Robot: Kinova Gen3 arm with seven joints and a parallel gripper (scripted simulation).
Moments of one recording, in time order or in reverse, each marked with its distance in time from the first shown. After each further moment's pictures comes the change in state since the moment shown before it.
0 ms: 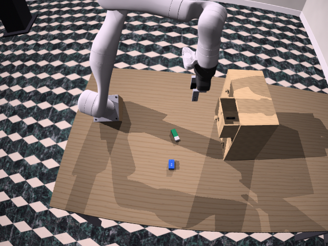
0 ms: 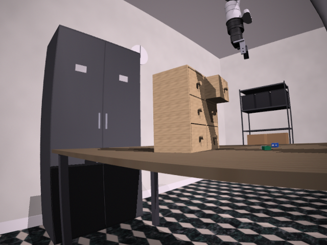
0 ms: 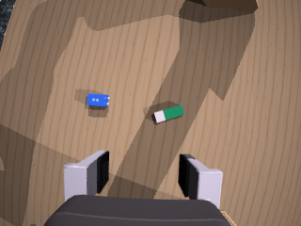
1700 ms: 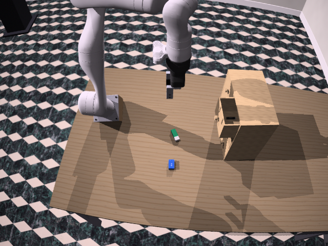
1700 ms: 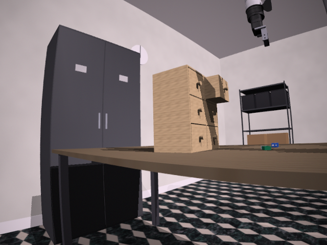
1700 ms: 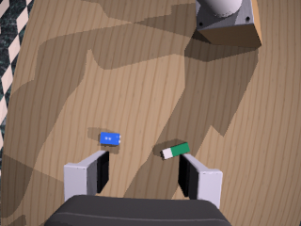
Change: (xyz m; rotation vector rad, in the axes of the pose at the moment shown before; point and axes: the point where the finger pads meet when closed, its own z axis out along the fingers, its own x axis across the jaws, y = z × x) arm -0.025 -0.093 -0.049 -0.008 0.001 0.002
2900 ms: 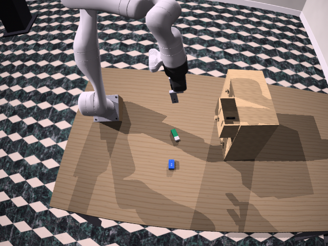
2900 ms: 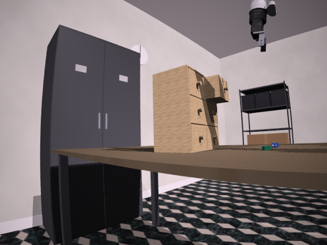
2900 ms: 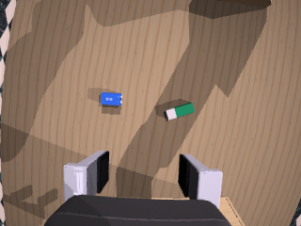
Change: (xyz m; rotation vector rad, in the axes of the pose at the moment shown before) arm -0.003 0.017 0.021 -0.183 -0.001 0.005
